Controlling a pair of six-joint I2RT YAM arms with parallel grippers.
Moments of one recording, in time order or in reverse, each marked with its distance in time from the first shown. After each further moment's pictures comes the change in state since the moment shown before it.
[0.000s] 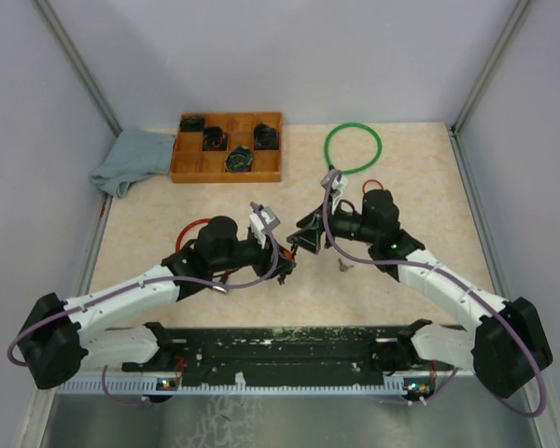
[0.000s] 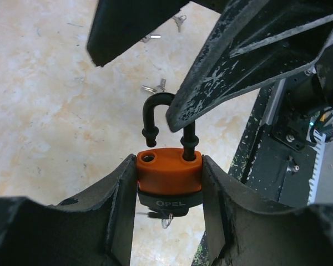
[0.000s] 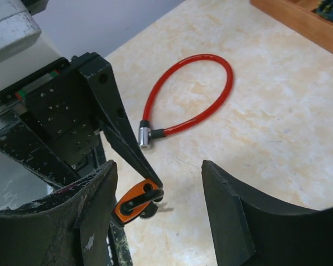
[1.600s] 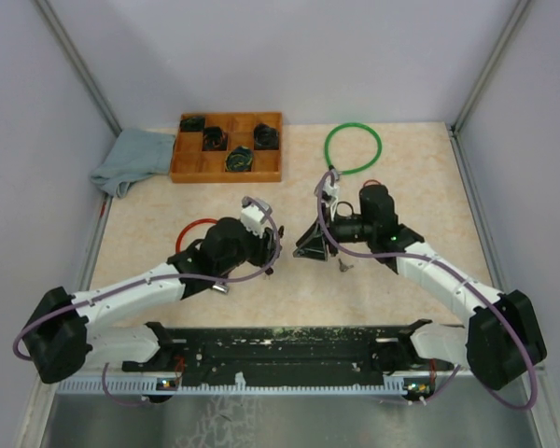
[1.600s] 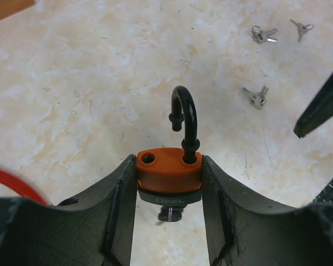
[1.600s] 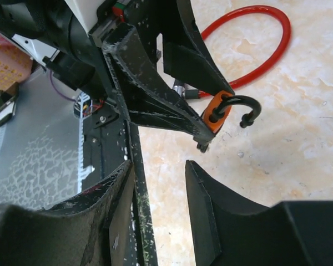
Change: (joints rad) left arm -0.002 0.032 -0.003 -0.055 -0.382 -0.048; right arm -0.046 0.066 0.070 -0.208 -0.298 -0.138
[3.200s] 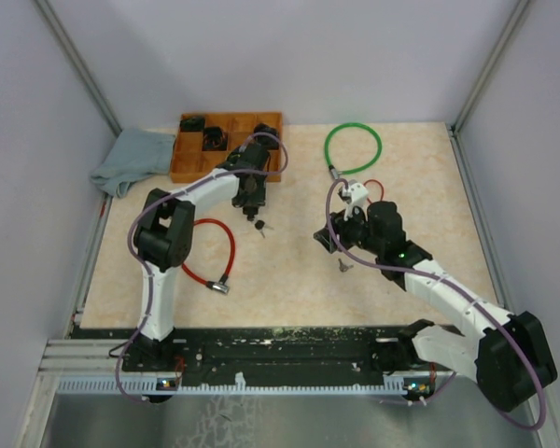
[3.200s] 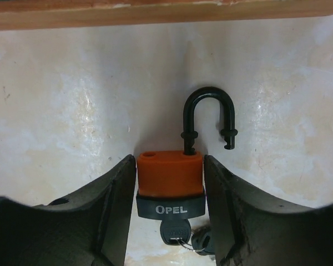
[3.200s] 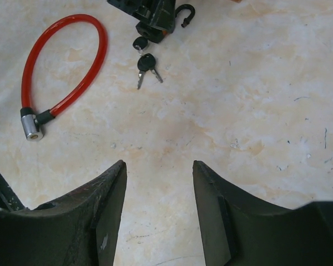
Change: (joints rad) left arm 0.387 0.988 0.973 -0.631 -0.181 -0.140; right arm -0.006 -0.134 -0.154 0.014 0.650 0.015
